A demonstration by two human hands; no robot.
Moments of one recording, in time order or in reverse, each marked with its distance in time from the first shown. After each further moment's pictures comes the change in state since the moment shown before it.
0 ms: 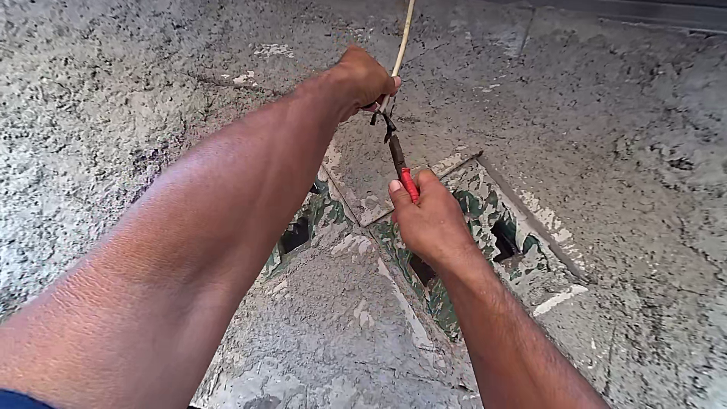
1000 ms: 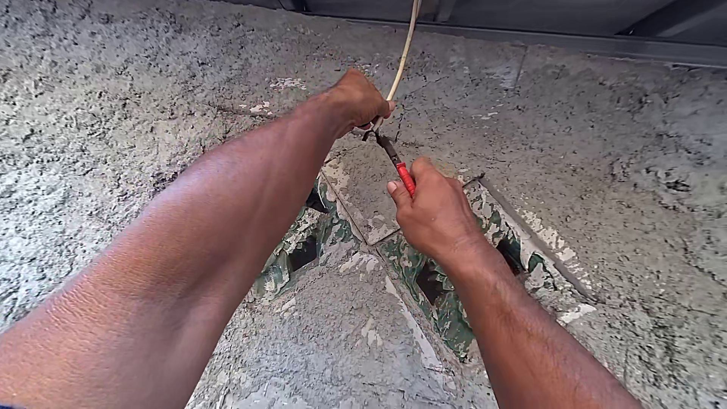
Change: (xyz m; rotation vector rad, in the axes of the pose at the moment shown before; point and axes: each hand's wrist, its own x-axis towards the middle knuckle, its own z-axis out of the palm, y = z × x) left_hand 0.004 0.001 -0.029 0.107 -0.003 0.048; right_hand 0.018 -0.037 -0.015 -0.323 0.081 -0.229
